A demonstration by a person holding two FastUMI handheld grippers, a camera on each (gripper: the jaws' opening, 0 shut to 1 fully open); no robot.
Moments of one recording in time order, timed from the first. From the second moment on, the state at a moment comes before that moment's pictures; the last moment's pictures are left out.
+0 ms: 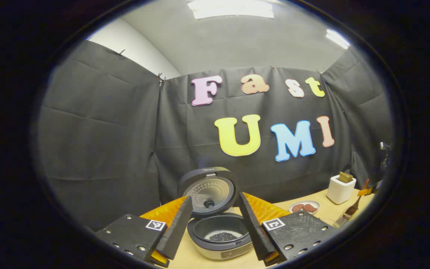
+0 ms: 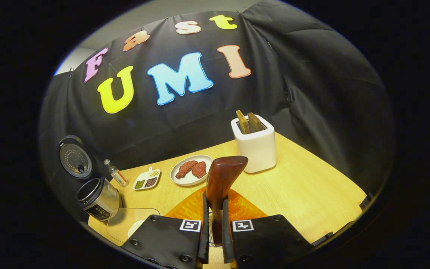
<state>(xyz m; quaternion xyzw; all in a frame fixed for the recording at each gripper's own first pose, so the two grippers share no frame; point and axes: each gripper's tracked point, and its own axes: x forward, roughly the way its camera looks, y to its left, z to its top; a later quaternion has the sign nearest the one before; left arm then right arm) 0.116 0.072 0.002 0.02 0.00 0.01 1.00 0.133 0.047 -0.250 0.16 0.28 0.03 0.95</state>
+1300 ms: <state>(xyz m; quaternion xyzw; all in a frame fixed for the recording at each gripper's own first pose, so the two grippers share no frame) 0.293 0.098 0.066 -0.02 -0.03 -0.01 1.00 0.094 0.000 -0.122 0.07 0.15 -0.04 0.98</state>
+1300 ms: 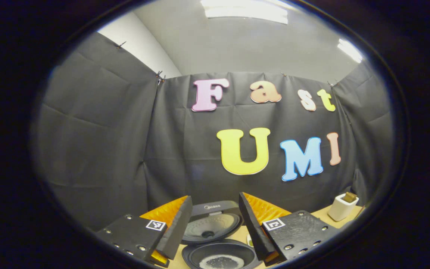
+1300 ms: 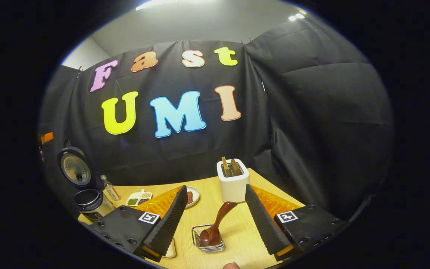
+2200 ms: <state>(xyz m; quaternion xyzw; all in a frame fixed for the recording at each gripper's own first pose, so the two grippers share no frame) 0.440 0.112 -0.019 -0.02 0.06 -0.01 1.00 0.077 0.027 -0.131 0.02 0.18 -0.04 0.98</state>
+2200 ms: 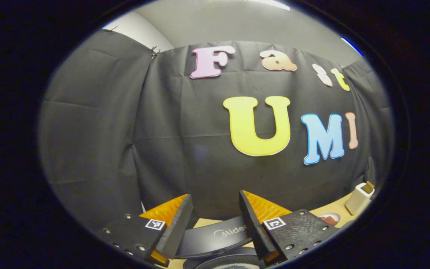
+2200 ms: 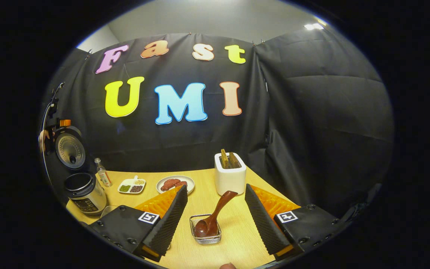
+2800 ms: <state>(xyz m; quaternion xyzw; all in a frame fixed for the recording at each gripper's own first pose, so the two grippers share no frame) 0.364 0.079 -0.046 -0.03 0.09 -0.02 1.00 0.086 0.026 -0.122 0.01 0.17 0.02 0.99</state>
